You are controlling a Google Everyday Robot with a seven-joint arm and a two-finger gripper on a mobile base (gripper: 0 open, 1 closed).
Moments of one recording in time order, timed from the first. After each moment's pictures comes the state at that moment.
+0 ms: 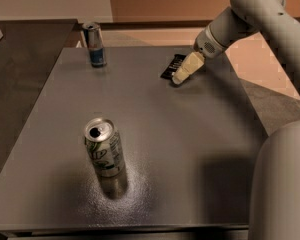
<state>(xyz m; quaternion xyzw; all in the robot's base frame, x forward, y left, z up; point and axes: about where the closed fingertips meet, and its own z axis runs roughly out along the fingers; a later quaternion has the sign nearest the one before) 0.720 -0.121 0.841 -0.51 0.80 0.15 0.27</state>
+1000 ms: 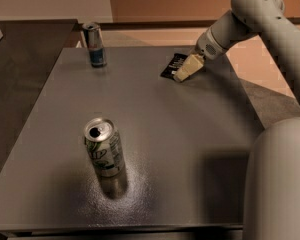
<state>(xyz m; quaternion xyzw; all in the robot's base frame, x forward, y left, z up) 0.729 -0.129 0.826 -0.51 0.80 0.15 0.27</state>
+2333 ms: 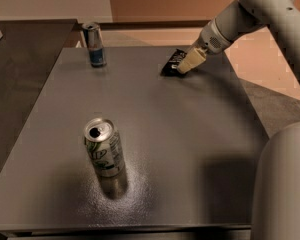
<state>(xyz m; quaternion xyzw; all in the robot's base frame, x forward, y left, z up) 0.719 -0.127 0.862 -0.52 0.79 0.15 0.29</state>
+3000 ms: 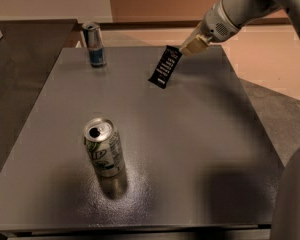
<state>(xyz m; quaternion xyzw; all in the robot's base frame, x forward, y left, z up) 0.686 -0.117 0.918 -0.56 0.75 0.15 0.32</state>
